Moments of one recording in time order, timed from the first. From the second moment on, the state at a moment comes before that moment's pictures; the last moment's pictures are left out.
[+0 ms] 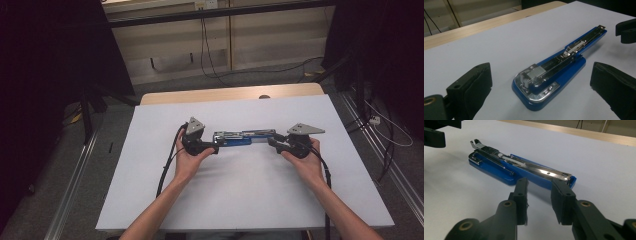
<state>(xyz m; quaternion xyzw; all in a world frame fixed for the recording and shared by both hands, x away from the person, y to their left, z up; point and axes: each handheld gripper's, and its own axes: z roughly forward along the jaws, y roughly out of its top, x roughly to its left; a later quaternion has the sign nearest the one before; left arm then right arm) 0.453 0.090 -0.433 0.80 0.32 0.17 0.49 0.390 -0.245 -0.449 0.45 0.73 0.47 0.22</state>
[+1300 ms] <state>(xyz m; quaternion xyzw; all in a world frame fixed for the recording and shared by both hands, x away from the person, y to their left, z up) 0.455 0.087 -0.440 0.82 0.31 0.11 0.47 0.395 -0.248 -0.451 0.45 0.75 0.44 0.20</state>
